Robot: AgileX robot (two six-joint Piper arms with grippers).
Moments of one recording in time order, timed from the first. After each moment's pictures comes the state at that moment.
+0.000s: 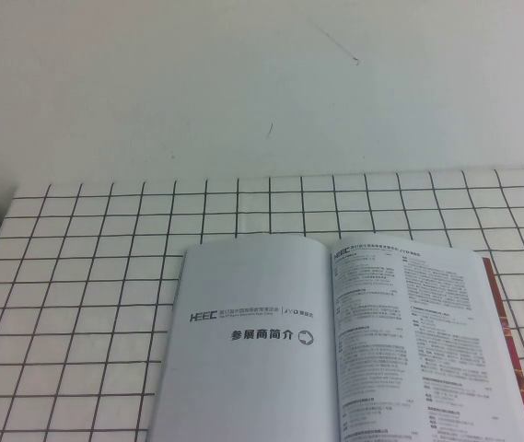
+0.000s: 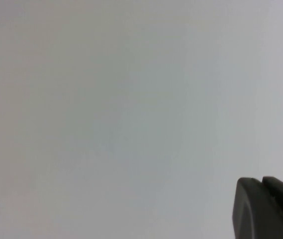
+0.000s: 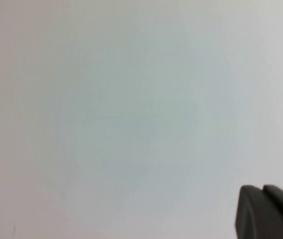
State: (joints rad) right arm 0.03 0.50 -0.84 0.03 0.33 -0.05; left arm -0.03 0.18 -0.68 -0.80 0.13 0.71
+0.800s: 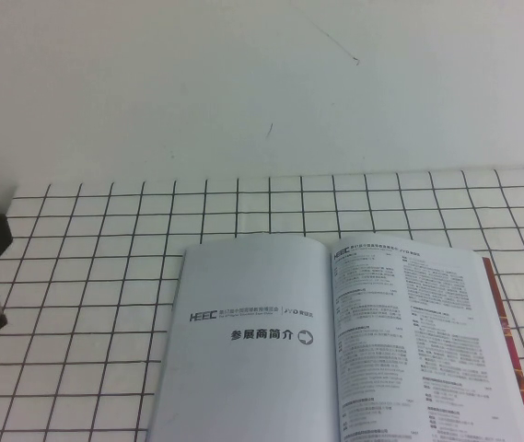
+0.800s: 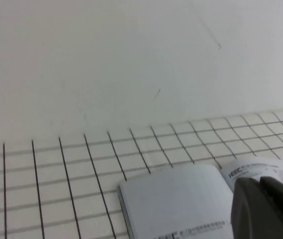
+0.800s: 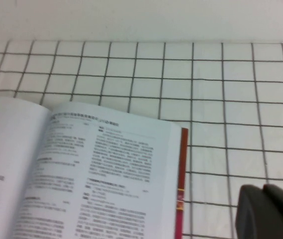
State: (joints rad) right arm 0.03 0.92 -0.82 0.21 0.65 -0.16; left arm -0.03 0.66 -0.70 -0.77 0.52 0.56
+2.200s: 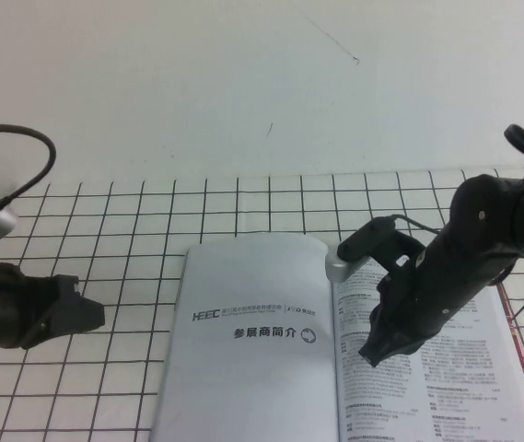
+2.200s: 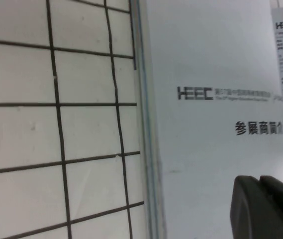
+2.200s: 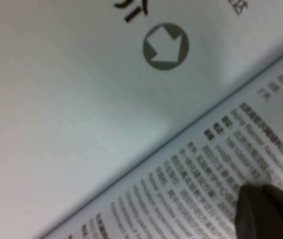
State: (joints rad) right arm 0.48 1.91 -1.19 0.40 0.74 -0.62; left arm 0.20 1.44 -0.77 -1.08 0.86 0.80
